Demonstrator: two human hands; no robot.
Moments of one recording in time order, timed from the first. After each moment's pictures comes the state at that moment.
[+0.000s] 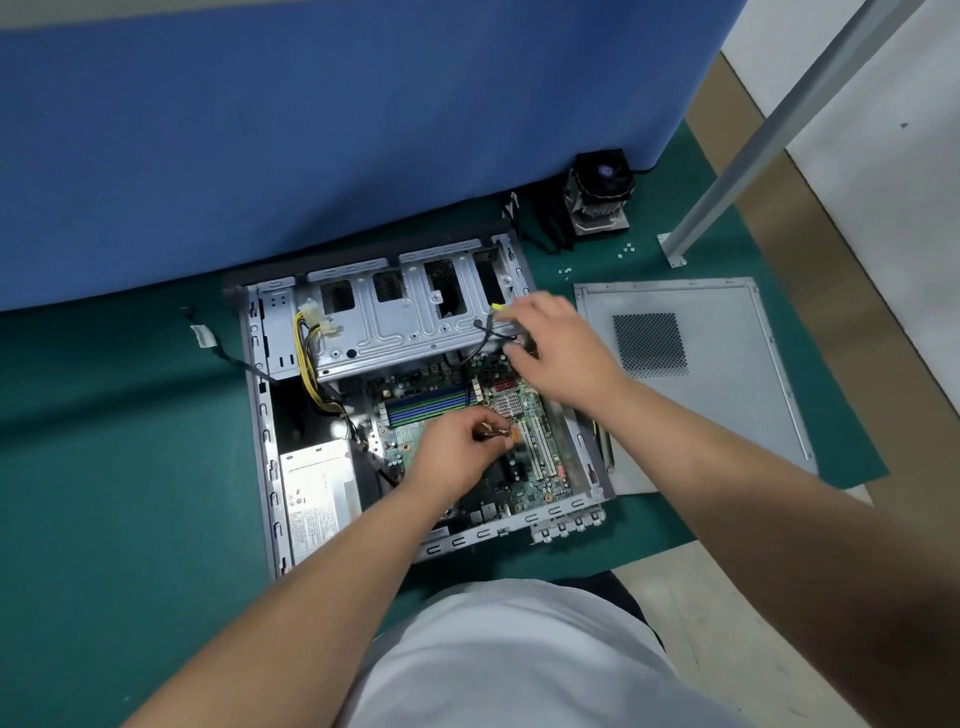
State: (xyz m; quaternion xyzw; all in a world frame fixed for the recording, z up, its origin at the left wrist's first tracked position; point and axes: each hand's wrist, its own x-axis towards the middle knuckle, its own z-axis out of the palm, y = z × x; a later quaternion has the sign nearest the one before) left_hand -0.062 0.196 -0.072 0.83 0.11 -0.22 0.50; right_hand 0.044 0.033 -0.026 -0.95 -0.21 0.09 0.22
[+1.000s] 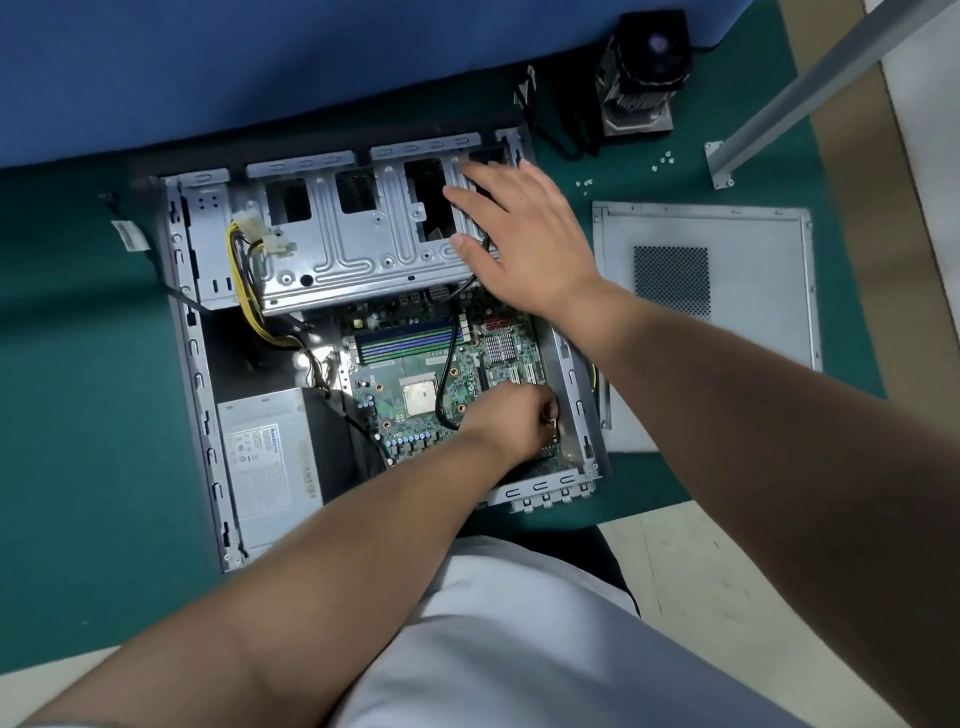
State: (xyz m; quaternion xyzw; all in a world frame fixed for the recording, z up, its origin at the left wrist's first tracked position) left_hand -0.045 0.122 -0.116 0.88 -0.05 -0.34 0.32; right_hand 0.108 0.063 -0.066 -0.95 -0.31 0.02 0.09
